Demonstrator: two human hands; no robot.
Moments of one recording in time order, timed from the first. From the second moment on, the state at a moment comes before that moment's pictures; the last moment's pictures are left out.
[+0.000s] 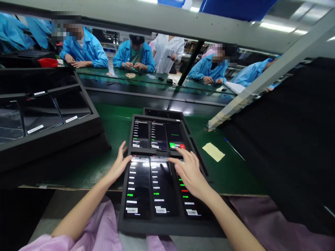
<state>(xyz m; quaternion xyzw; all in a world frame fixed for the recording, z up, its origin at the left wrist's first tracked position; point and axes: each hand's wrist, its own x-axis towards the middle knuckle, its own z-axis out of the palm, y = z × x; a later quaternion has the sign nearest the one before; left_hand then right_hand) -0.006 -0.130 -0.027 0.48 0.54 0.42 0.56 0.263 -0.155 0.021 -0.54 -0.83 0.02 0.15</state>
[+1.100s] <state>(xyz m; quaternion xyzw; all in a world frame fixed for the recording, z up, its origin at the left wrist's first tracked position) -0.009 -0.231 -0.029 0.45 0.46 0.37 0.67 0.232 -0.261 -0.014 -0.50 -0.85 0.02 0.16</state>
